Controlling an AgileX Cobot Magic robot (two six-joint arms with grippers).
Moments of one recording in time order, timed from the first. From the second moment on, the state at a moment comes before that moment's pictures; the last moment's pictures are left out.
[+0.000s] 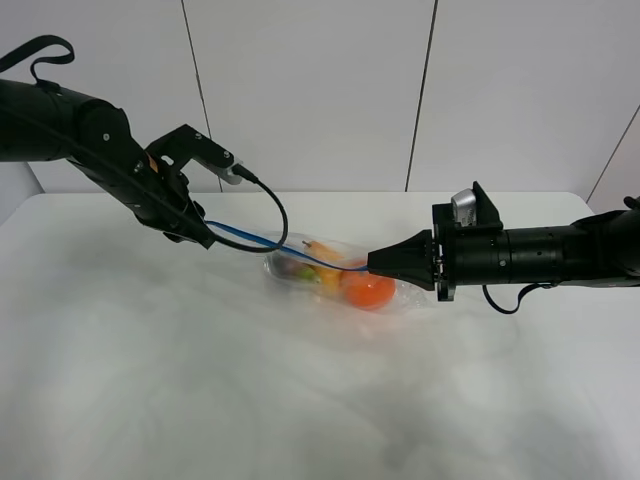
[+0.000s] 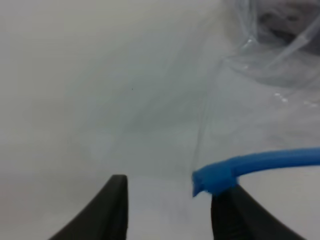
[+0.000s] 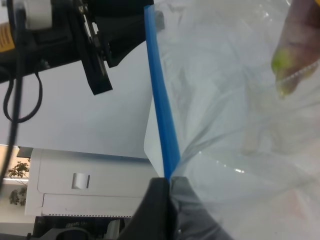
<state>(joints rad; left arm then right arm) -0.29 1.79 -1.21 0.11 0.50 0.29 0.04 1.87 -0.78 1.65 1.18 -1.30</state>
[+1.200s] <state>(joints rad) 0.11 1.55 -1.21 0.08 0.79 0.04 0.04 1.87 -0.78 1.62 1.17 -1.32</state>
